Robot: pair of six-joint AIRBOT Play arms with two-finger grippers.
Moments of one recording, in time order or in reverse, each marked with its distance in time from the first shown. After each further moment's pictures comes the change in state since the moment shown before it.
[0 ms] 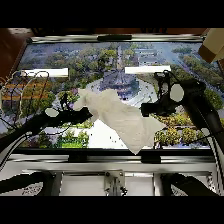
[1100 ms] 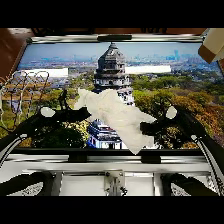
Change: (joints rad) left arm 0.006 0.082 0.000 0.035 -0.055 0.099; right arm -0.134 -0.047 -0.406 0.287 -0.213 -0.130
